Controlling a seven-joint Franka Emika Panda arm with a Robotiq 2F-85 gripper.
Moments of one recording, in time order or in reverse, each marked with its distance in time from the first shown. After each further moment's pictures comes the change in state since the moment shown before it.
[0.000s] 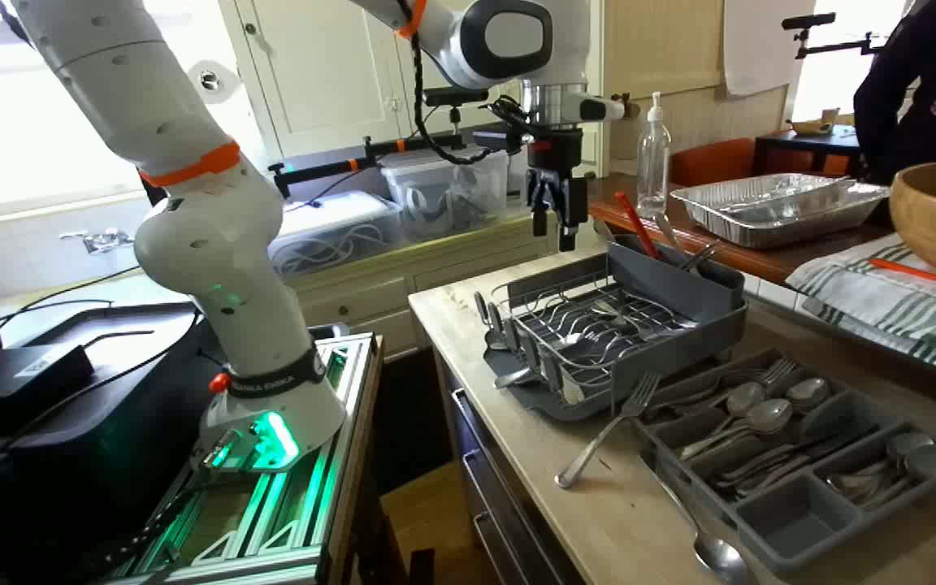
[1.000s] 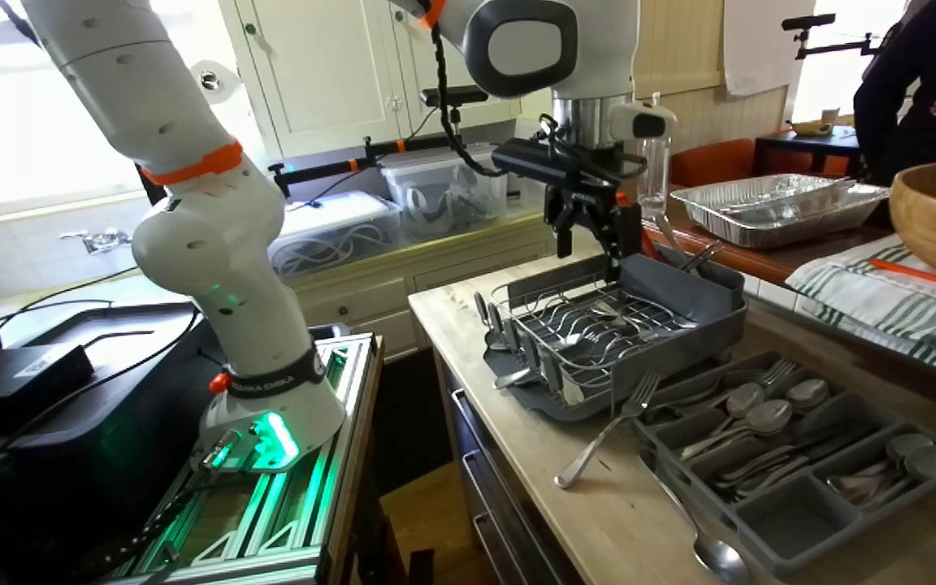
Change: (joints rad) arm -0.029 0.029 -0.227 -0.003 0.096 0.099 -0.515
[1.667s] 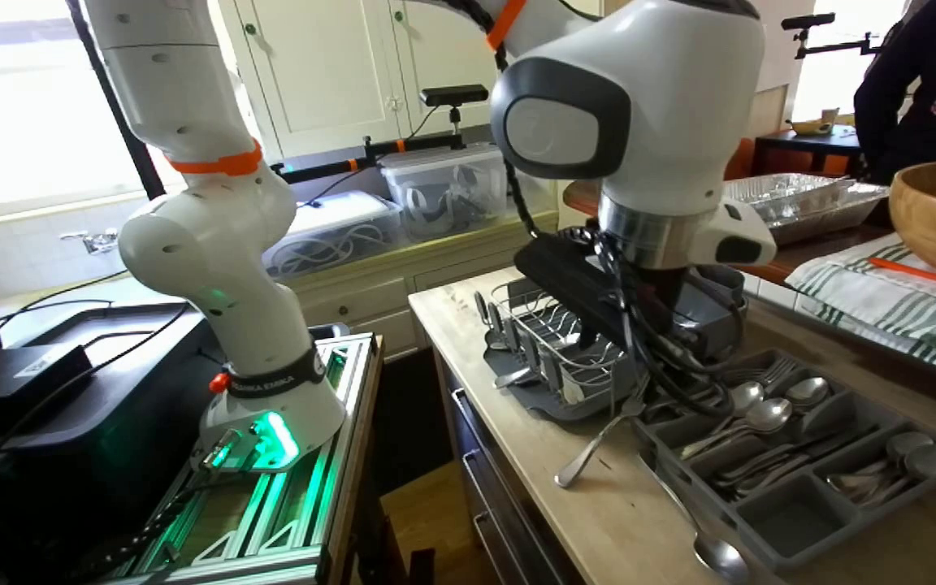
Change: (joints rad) arm -0.181 0.250 -0.173 0.125 0.188 -0.021 -0.536
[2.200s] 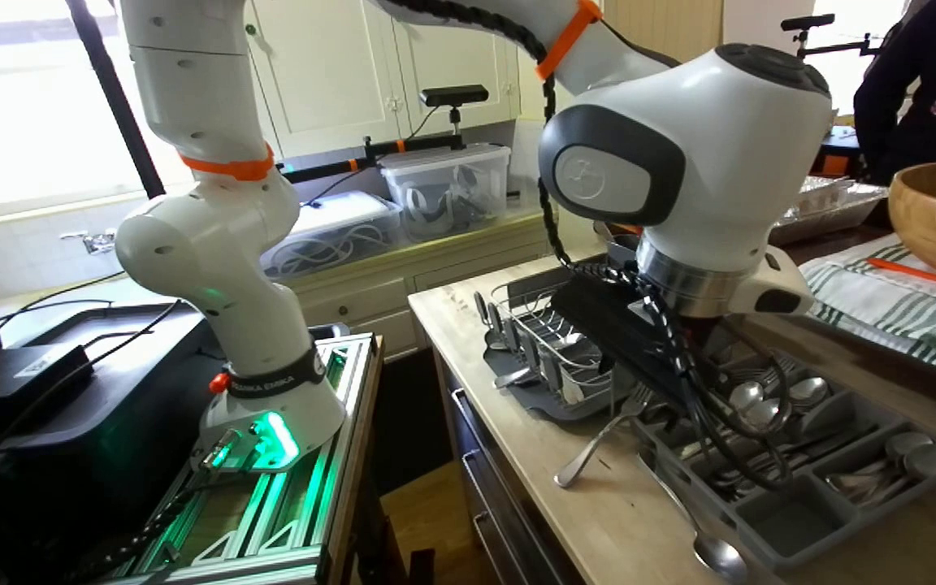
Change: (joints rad) arm -0.060 0.148 0.050 0.106 0.065 -0.024 -0.088
